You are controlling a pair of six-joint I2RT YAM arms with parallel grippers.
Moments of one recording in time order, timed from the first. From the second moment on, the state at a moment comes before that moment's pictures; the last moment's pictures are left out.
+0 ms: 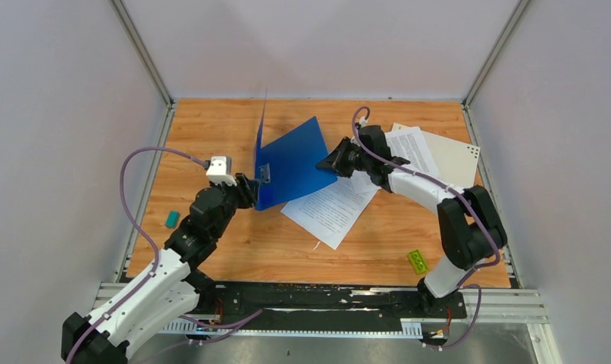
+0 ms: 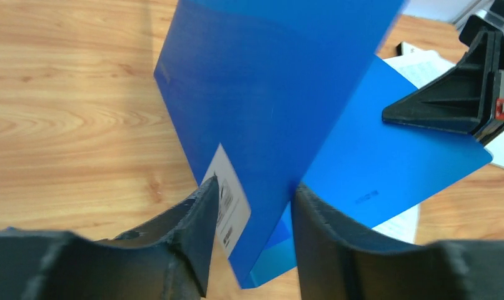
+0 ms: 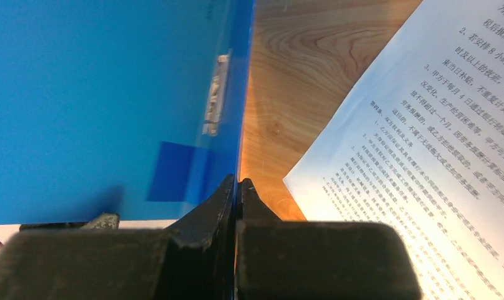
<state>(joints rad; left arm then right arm) -0.57 0.68 0.45 0.06 -0.30 -0.37 0.47 1.69 1.07 0.07 -0.43 1.02</state>
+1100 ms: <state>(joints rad) -0.15 1.07 0.99 -0.55 0.05 -0.33 0.43 1.18 0.56 0.04 -0.23 0.64</state>
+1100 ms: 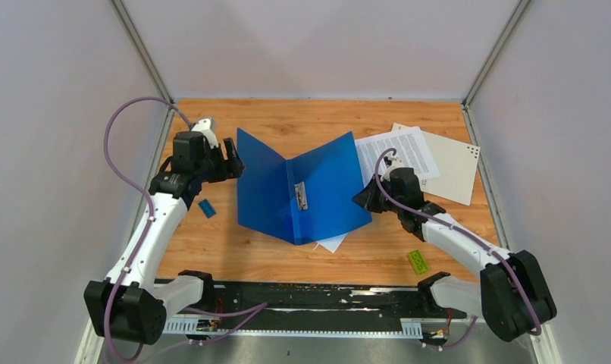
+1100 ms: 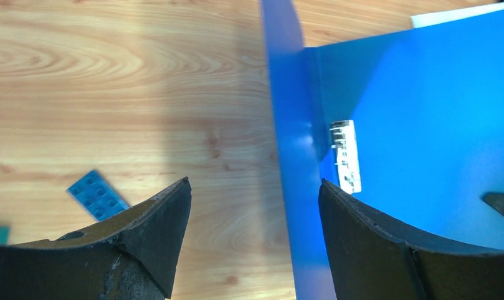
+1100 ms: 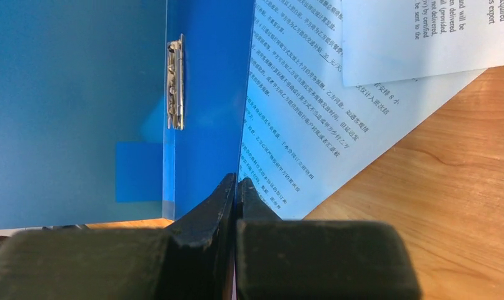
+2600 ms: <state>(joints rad) -0.14 1.18 1.15 -0.66 0.34 -0.23 0.43 1.01 0.79 -0.30 -0.26 0.60</state>
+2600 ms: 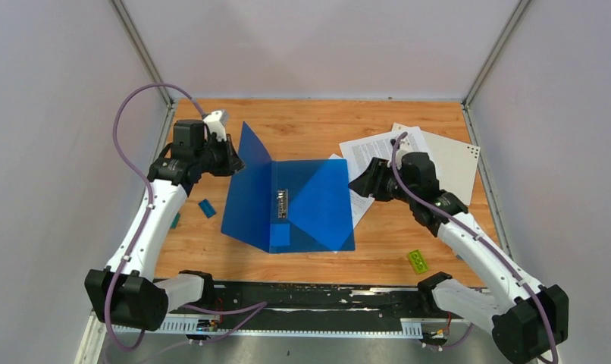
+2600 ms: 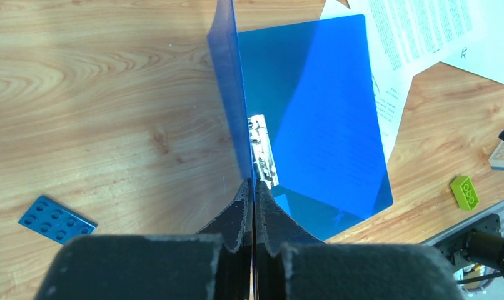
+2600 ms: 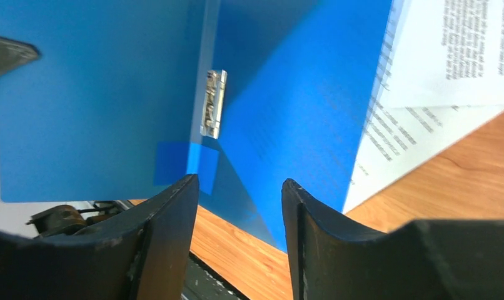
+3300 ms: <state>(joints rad) -0.14 1.09 1.02 -0.57 0.36 -0.33 0.79 1.74 1.06 -0.06 -0.30 0.68</state>
